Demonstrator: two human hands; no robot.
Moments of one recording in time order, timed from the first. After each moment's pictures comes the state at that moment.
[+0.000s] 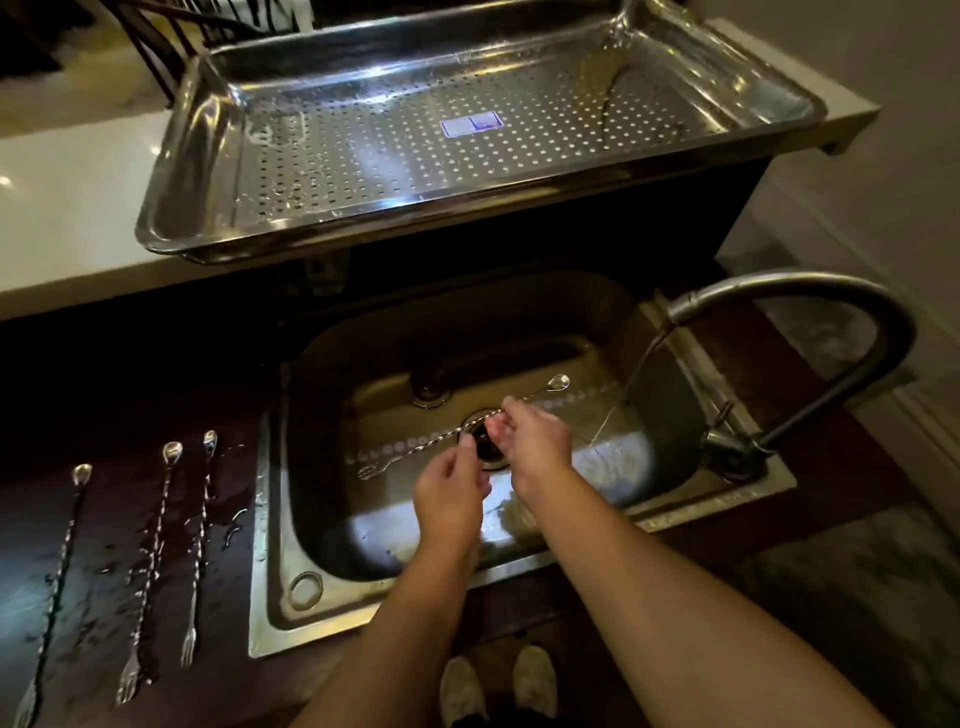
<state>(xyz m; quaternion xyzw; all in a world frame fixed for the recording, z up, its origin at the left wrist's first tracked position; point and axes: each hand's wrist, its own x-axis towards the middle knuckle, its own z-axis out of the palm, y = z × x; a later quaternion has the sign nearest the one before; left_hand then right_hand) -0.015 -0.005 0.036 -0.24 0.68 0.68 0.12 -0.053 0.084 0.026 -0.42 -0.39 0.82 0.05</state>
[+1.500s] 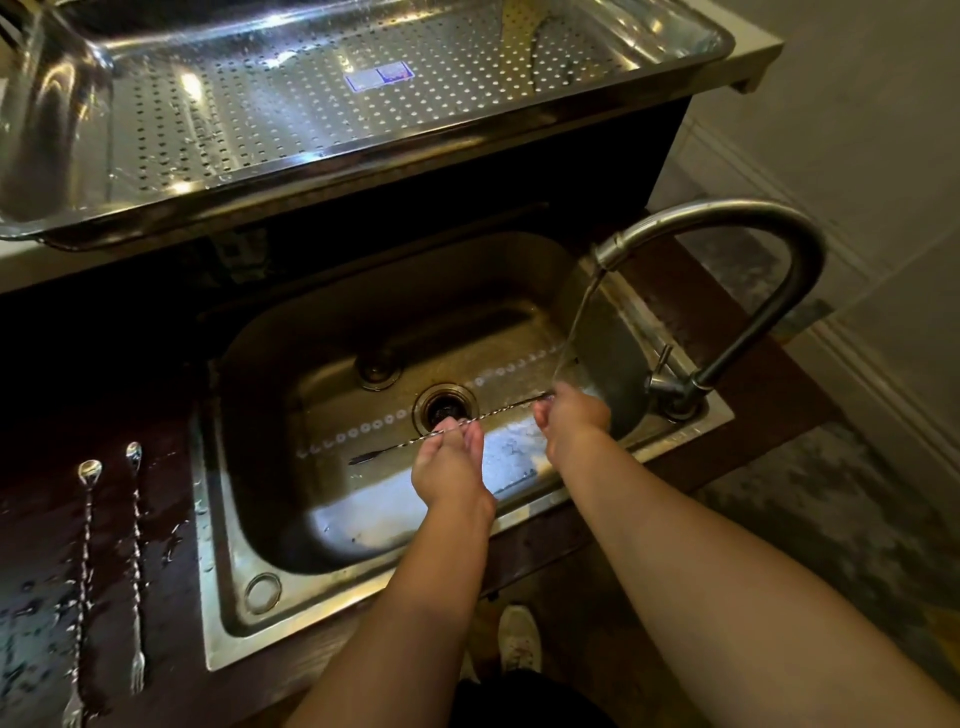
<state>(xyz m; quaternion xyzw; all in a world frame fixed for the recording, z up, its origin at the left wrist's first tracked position) -0.013 0.049 0.026 -0.44 0.38 0.80 0.13 -0.024 0.163 -0.003 -0.58 -0.39 0.71 0.09</state>
